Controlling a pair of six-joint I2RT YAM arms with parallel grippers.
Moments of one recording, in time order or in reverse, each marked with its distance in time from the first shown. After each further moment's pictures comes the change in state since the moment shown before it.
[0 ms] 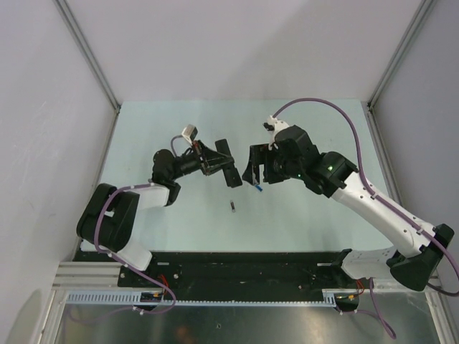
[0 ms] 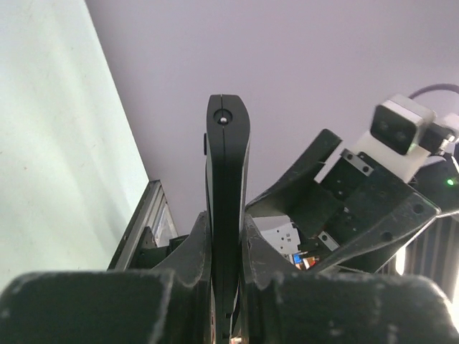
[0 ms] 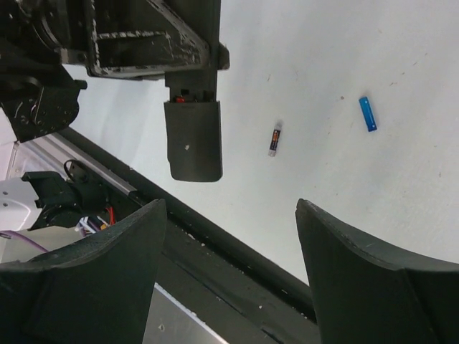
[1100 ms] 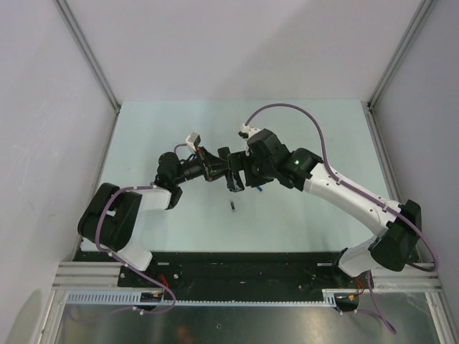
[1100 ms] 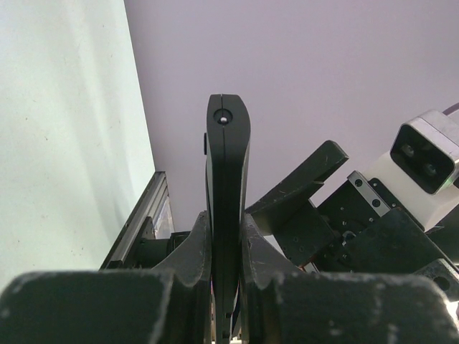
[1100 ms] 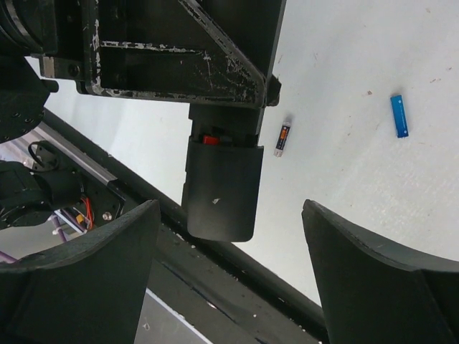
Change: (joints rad) left arm -0.033 0.010 -0.053 -0.103 -0.048 -0.008; right arm 0.067 0.191 0.024 0.046 -0.008 -0.030
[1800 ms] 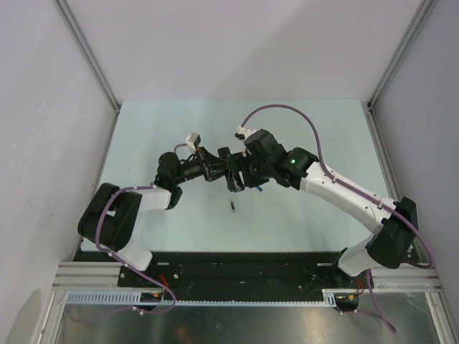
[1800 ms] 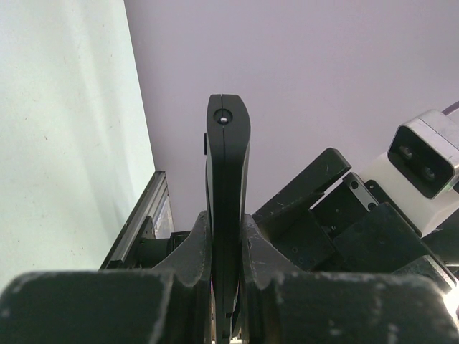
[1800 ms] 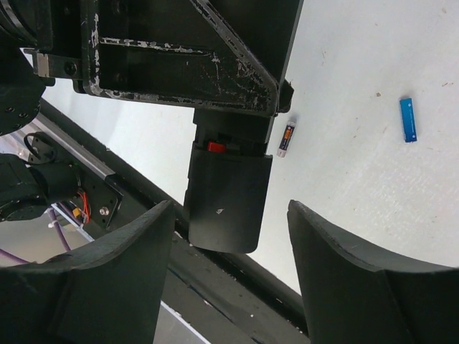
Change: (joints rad) left arm 0.000 0.000 0.000 0.000 0.001 0.000; right arm 0.000 0.035 0.010 0.008 -0.028 -0.027
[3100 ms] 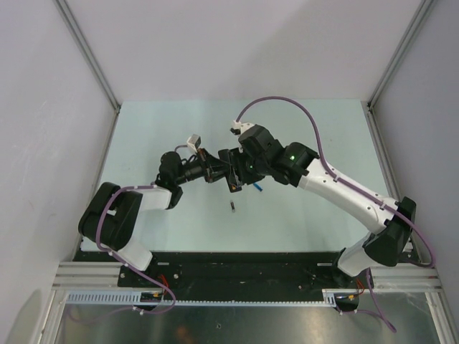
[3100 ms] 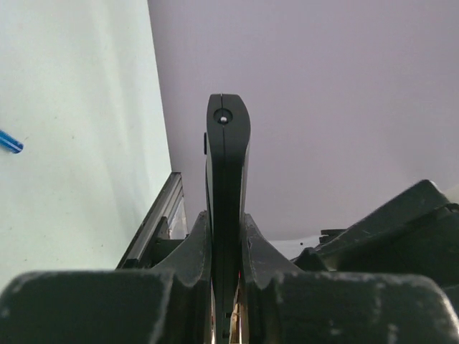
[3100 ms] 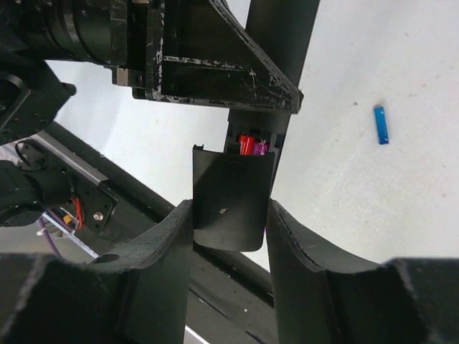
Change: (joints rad) left arm -0.001 0.007 0.000 -0.049 -0.010 0.048; right arm 0.048 0.023 0.138 -0.107 0.095 -0.016
